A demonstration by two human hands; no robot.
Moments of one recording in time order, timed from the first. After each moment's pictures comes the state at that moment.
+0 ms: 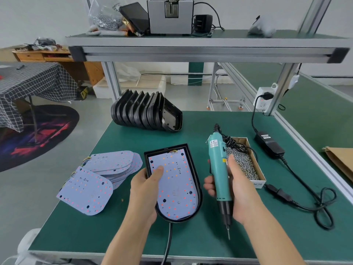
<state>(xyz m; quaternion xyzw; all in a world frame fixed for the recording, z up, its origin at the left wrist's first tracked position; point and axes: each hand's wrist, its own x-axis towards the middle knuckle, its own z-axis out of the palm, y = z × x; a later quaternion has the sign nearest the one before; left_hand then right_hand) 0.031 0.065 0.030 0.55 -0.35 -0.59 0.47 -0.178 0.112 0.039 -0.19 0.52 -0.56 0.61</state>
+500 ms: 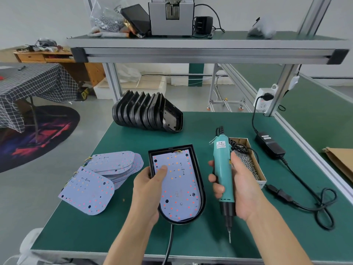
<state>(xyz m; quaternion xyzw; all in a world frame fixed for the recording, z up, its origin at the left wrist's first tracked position) 0.029 0.071 0.041 0.54 -0.36 -0.60 0.47 -0.187 0.107 0.045 -0.18 0.47 -0.55 0.66</state>
